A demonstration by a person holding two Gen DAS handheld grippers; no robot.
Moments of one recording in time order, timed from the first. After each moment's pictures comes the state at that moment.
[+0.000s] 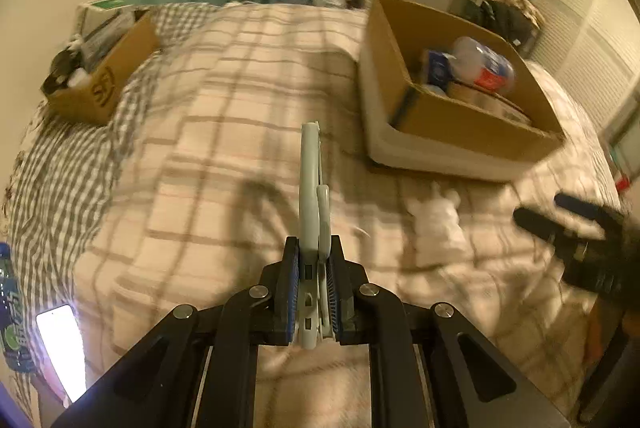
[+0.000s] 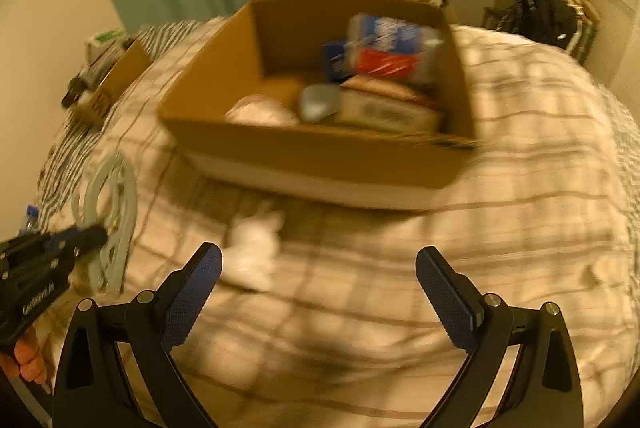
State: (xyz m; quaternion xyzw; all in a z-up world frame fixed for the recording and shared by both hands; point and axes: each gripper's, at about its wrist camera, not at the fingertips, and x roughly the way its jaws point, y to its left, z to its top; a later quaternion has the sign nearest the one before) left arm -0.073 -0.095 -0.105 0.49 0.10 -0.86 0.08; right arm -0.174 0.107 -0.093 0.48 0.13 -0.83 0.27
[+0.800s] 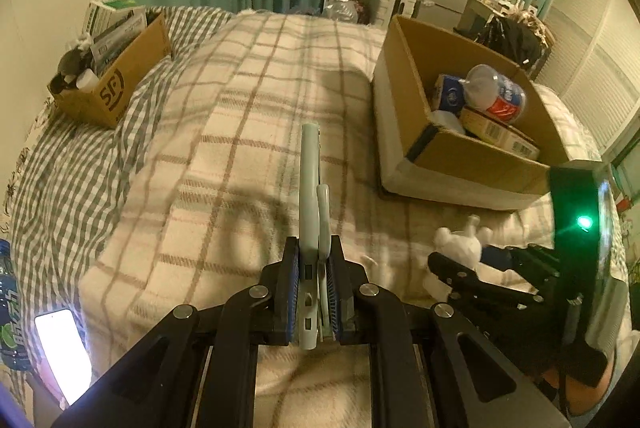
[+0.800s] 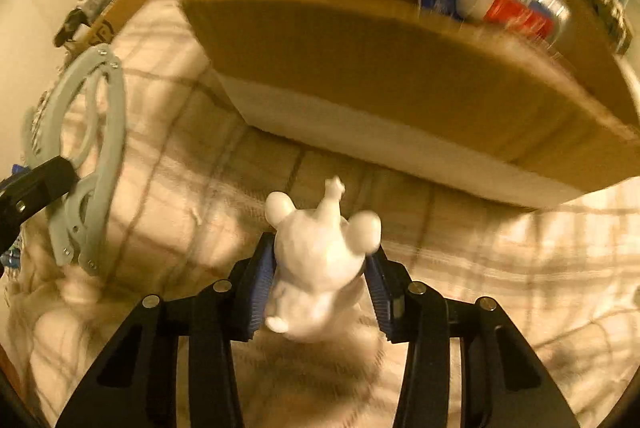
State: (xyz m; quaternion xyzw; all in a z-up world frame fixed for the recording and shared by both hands) left arm -0.078 -0.103 -0.094 0.47 0.11 -0.87 0.09; right arm -0.170 0.043 -0.148 0.52 0.18 -0.79 0.29
